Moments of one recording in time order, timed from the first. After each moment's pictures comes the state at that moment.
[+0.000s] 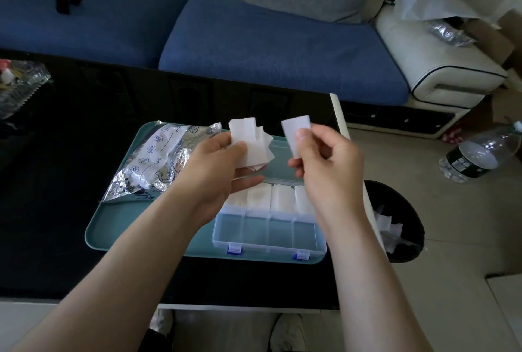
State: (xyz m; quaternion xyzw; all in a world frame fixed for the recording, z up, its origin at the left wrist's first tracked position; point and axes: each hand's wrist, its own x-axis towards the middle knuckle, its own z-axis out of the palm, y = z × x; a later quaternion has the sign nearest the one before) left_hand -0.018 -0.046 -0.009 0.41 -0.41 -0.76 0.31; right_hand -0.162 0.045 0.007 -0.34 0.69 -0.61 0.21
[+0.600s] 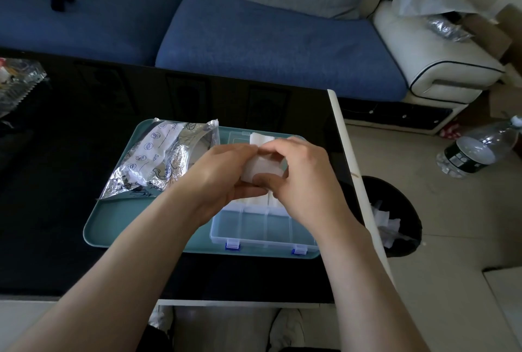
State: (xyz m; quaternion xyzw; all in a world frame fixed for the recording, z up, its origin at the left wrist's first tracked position) left_hand -0.019 -0.035 -0.006 0.43 -0.47 -0.74 0.21; right_hand -0.157 0.049 0.001 -0.61 0.72 -0.33 0.09
